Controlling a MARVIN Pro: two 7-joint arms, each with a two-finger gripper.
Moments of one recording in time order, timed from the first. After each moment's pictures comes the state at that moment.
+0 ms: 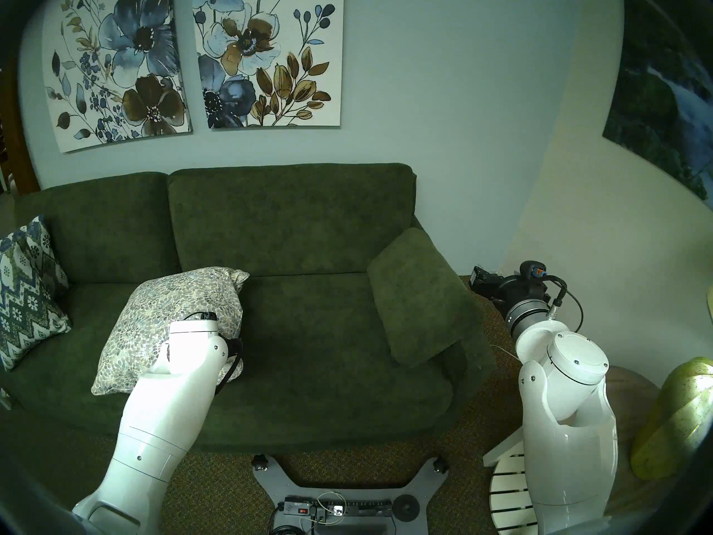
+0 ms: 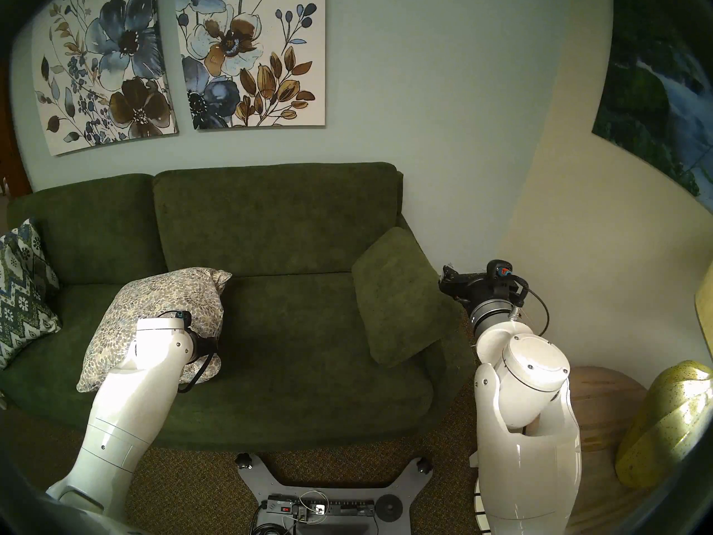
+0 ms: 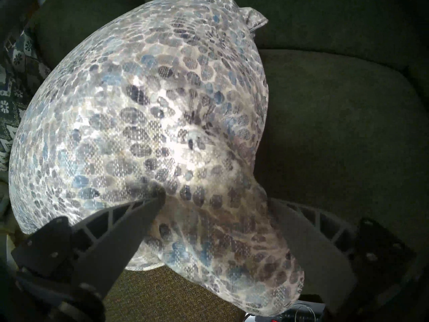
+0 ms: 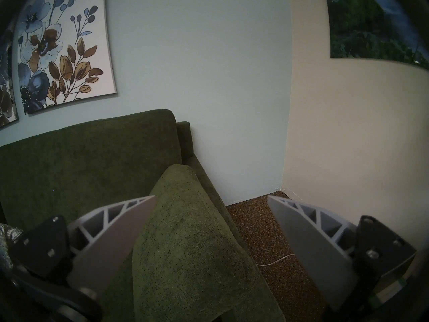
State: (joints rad) left arm 1.61 -1.20 -1.49 -1.65 -0.66 0.91 0.66; right arm -1.89 -1.51 1.69 -2.23 0.23 0.52 -0.16
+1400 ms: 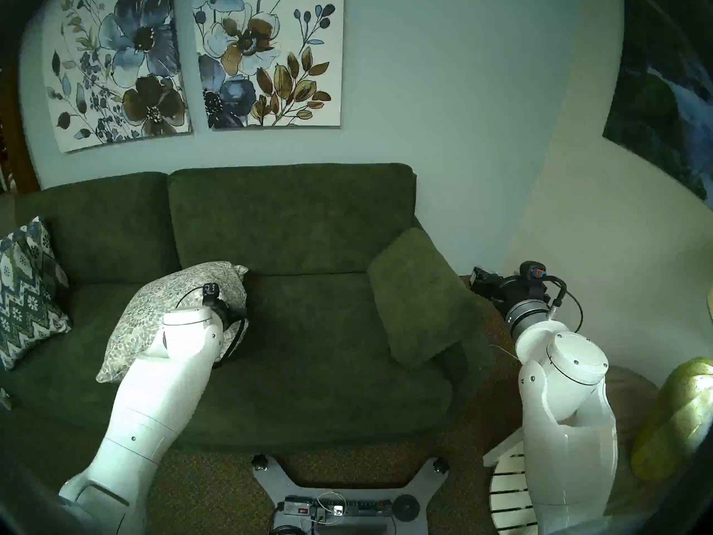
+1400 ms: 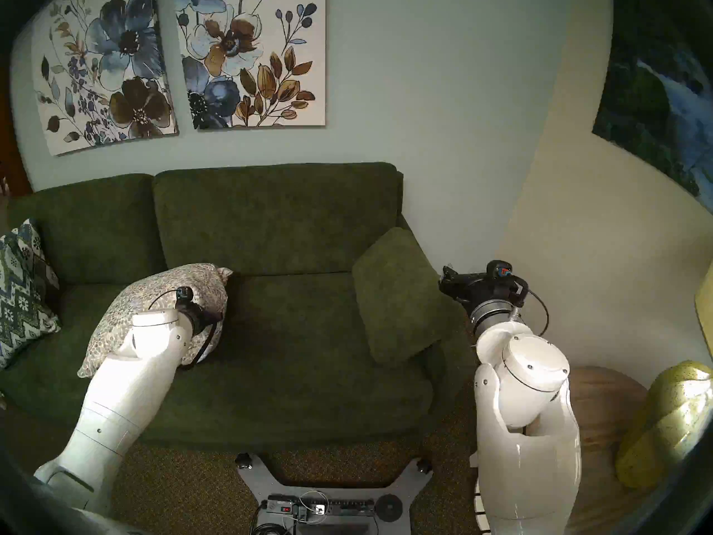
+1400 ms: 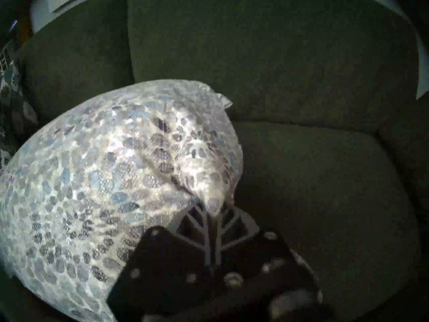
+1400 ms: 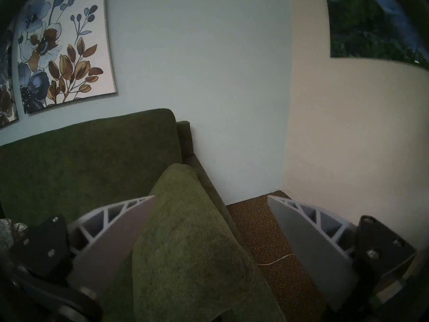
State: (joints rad) left arm 1.51 -1.15 -1.47 -1.65 -0.67 0.67 0.47; right arm -1.89 -1.51 1.69 -2.23 0.23 0.52 -0.16
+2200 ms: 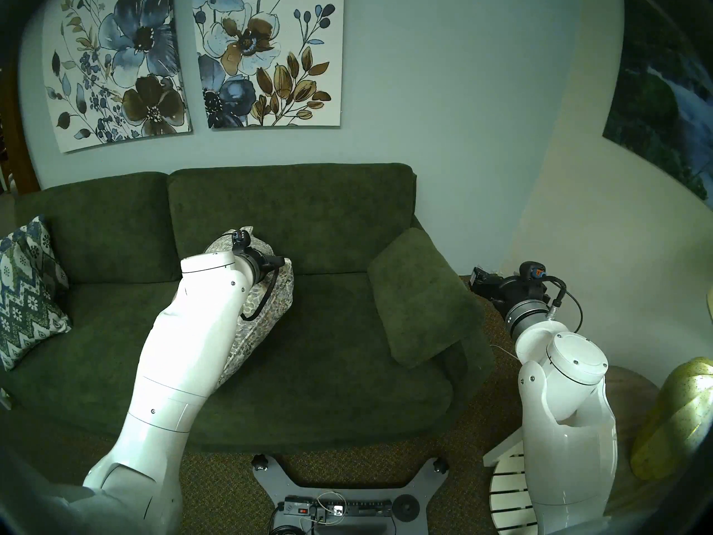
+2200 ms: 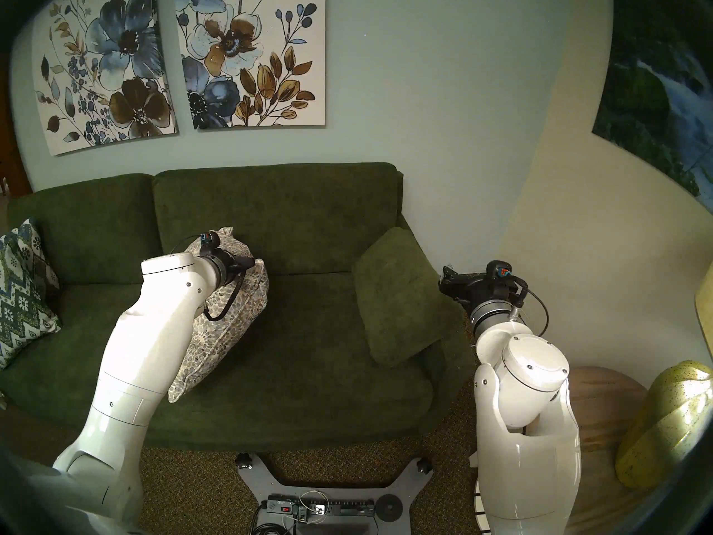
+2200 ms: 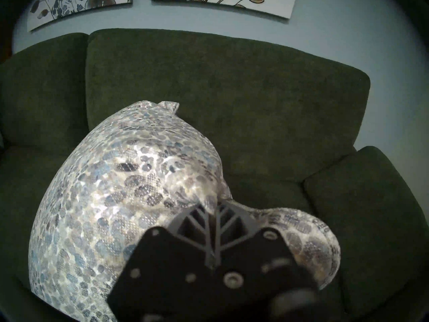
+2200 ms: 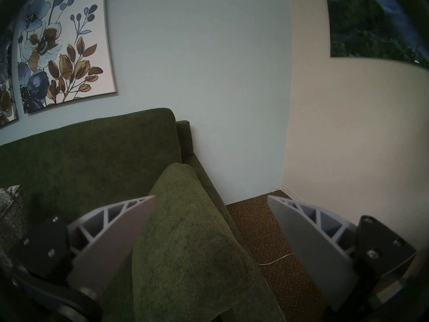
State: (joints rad) left arm 1.34 -1.31 -1.42 -1.78 -0.73 0.82 0.57; right arm -1.89 -1.51 1.69 -2.23 0.23 0.52 -0.16
